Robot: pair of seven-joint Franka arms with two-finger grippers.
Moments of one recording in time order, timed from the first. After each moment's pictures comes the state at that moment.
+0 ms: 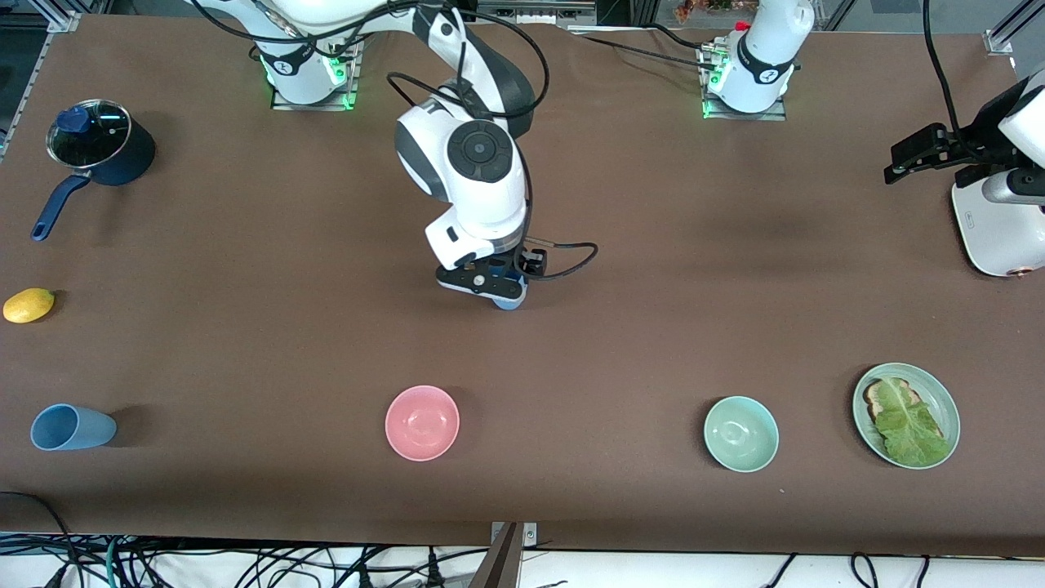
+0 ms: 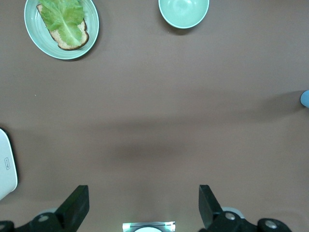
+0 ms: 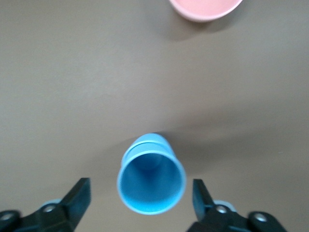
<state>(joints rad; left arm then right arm) 0.01 0.00 0.00 -1.55 -0.05 1.43 0.01 0.70 0.68 -0.01 -1.15 -0.02 1.84 0.91</state>
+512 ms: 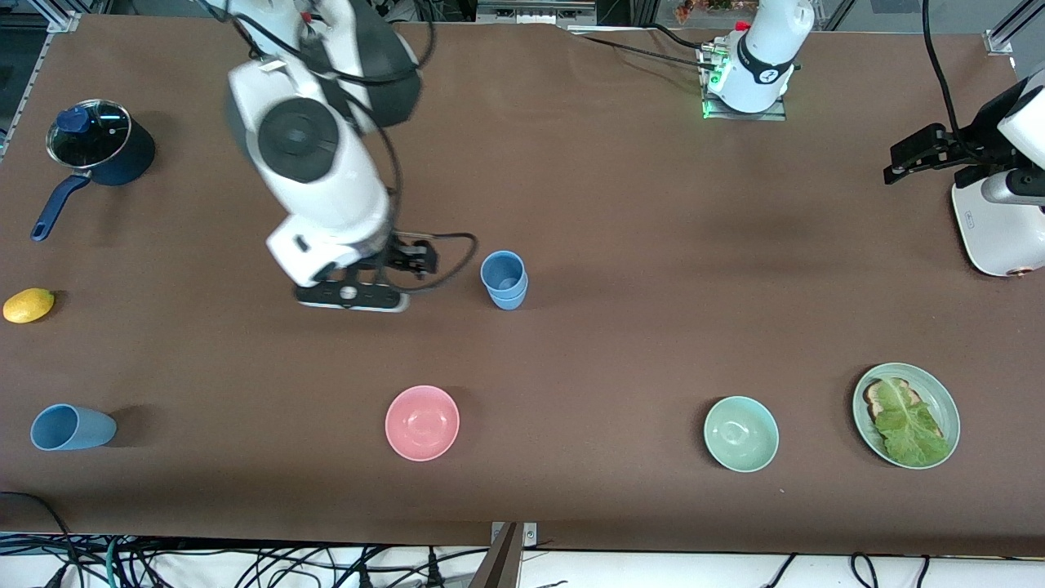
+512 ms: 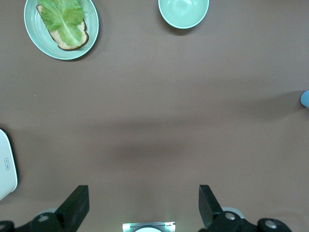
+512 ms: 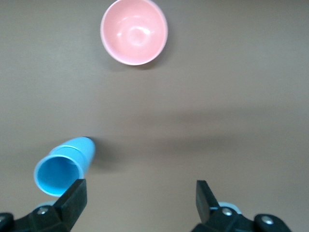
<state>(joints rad) 0.01 0.00 0.00 -1.55 -0.05 1.43 0.01 0.53 0.50 -0.06 -1.13 -0.01 1.57 0.51</state>
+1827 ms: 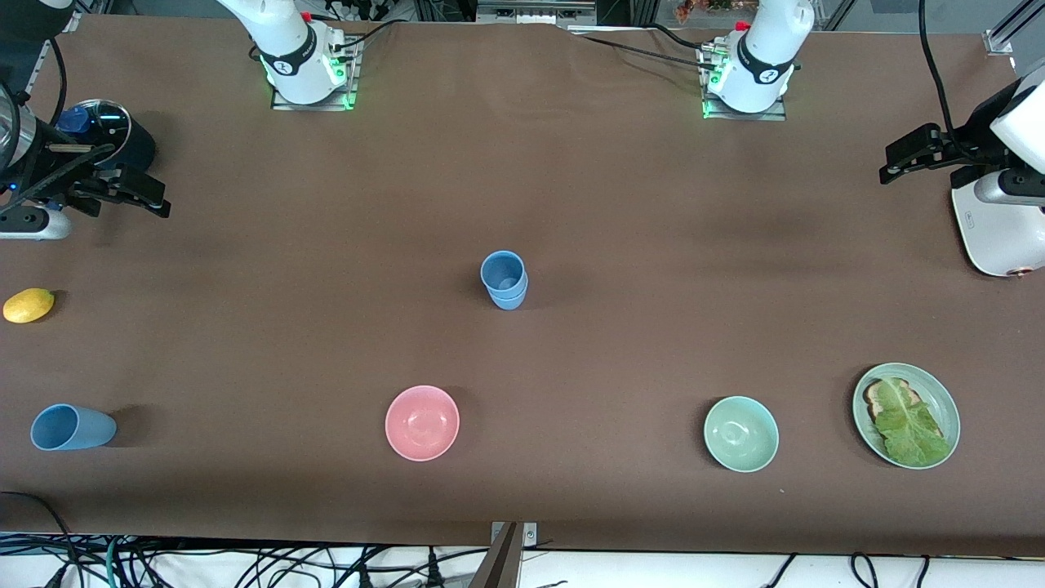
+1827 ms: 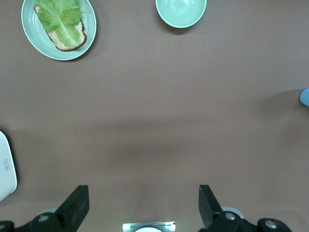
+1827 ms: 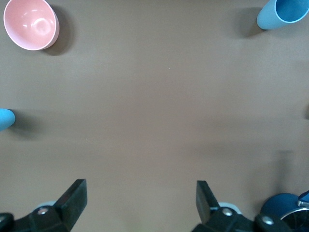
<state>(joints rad) 0.00 0.00 -0.01 -1.55 -0.05 1.43 0.01 0.04 0.07 0.00 -1.54 0.02 1.57 0.05</state>
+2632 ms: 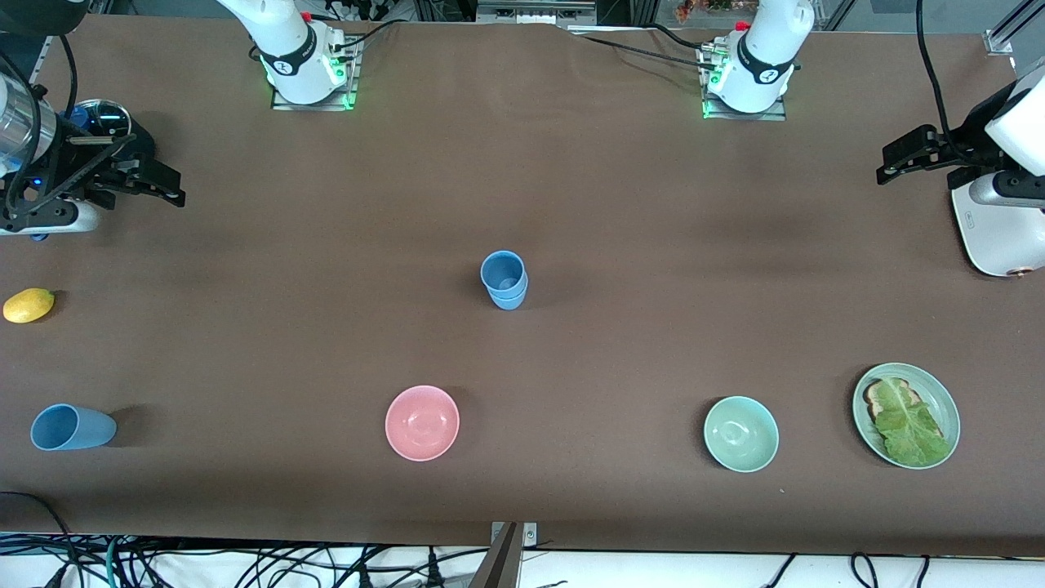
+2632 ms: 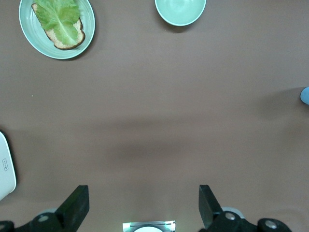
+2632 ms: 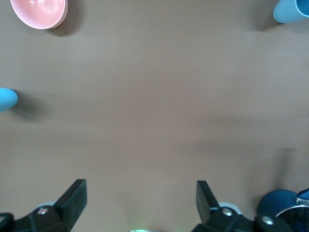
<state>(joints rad) 0.00 0.00 -0.01 -1.56 -0.05 1.43 0.01 0.04 0.07 0.03 -1.54 0.02 1.51 0.02</state>
